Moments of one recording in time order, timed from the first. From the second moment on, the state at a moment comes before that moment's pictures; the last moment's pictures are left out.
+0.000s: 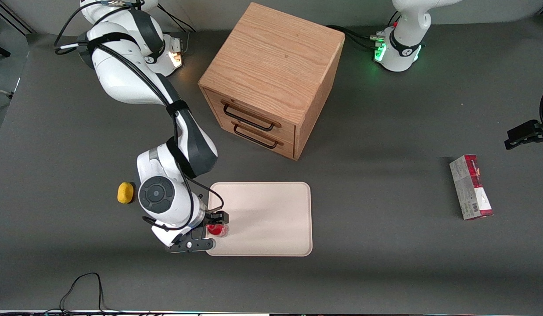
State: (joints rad) arm 0.39 0.96 0.00 -0.83 -0.01 1.84 0.35
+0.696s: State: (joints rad) arm 0.39 0.68 -0.03 -0.83 -0.03 1.32 0.35
